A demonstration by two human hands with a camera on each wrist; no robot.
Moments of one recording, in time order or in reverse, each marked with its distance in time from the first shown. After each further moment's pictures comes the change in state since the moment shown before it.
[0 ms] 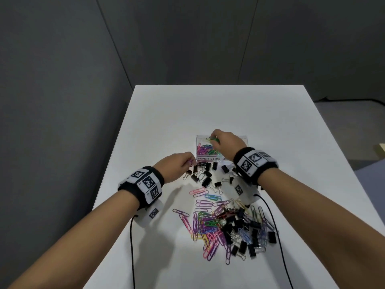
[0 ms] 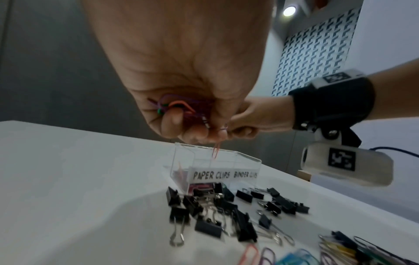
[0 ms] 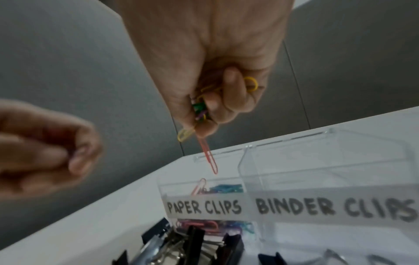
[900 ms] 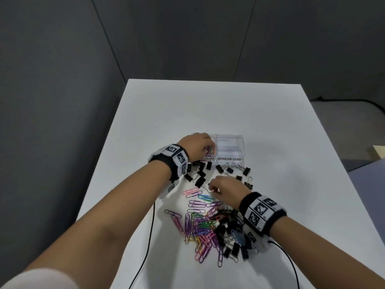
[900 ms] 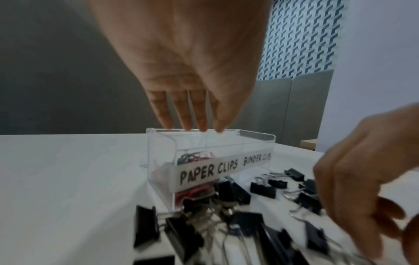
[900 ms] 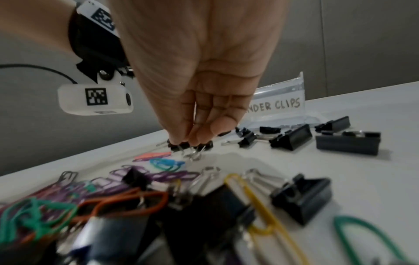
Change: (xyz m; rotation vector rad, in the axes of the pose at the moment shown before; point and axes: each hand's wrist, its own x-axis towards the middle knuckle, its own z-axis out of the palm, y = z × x) left_hand 0.082 0.035 0.001 0.318 0.009 0.188; right_hand -0.076 0.033 0.061 -0.117 -0.300 -0.156
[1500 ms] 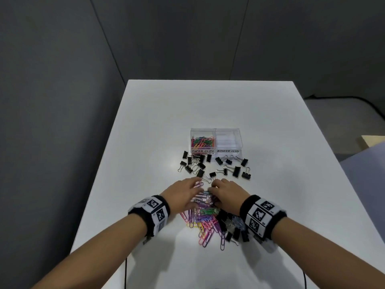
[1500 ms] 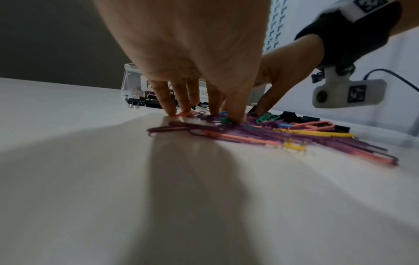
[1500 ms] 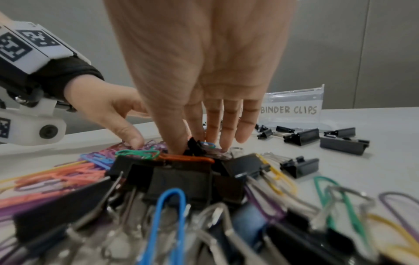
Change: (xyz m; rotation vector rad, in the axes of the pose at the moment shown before) left_hand -0.115 0.007 0.098 0.097 -0.147 0.152; right_hand -0.031 -0.018 0.028 -0.287 -0.047 -0.061
